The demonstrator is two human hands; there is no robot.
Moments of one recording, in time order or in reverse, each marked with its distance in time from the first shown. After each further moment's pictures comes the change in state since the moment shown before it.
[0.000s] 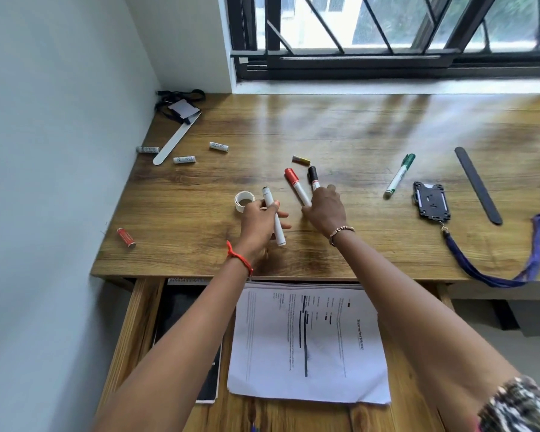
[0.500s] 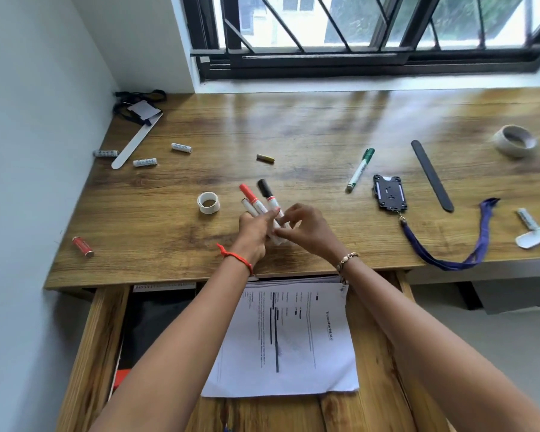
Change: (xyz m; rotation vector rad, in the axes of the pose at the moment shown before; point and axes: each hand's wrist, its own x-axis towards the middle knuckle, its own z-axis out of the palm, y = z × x) left_hand 0.004 -0.021 0.060 -0.314 0.003 -0.211; right_hand -0.058 0.045 -0.030 0.462 -0.092 -0.245
